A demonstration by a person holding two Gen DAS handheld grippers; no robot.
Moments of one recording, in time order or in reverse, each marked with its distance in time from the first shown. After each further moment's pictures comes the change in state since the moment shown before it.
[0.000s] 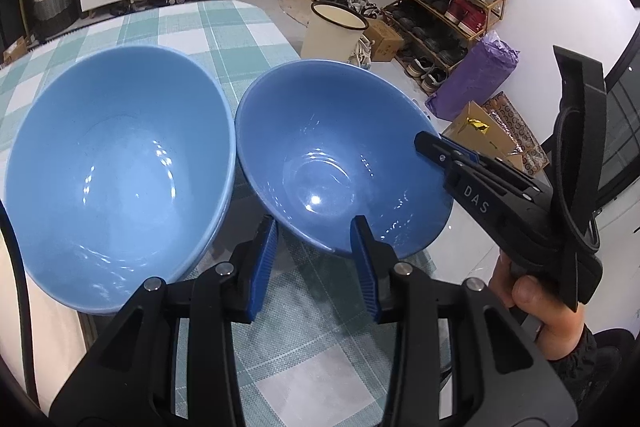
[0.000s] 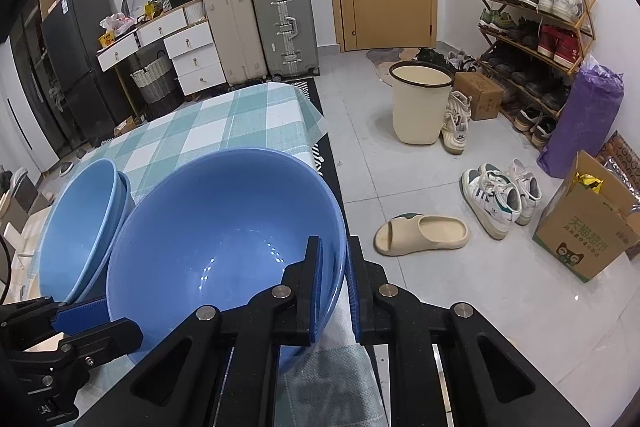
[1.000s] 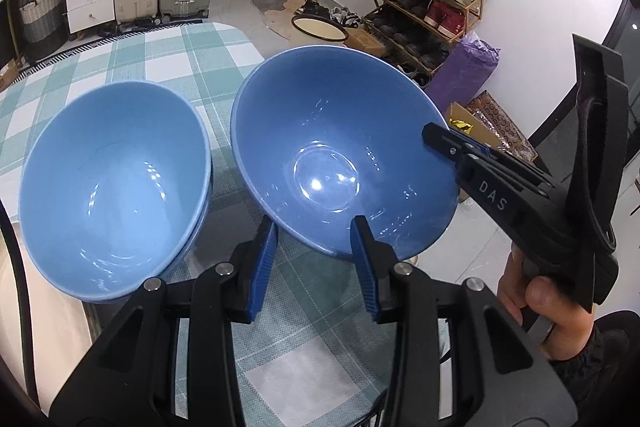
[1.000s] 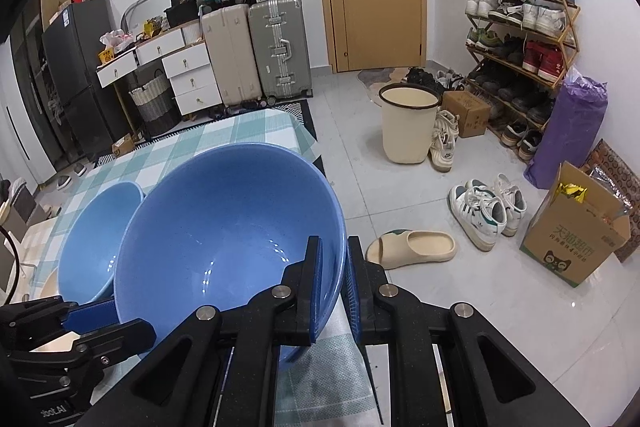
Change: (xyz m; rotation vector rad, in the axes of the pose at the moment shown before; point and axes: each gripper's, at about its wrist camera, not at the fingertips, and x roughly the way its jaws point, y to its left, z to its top) left arm -0.032 -0.013 -0.007 0.055 -0.044 -0.044; right arm -0.059 0.001 -0.003 0.008 -0.093 -0.031
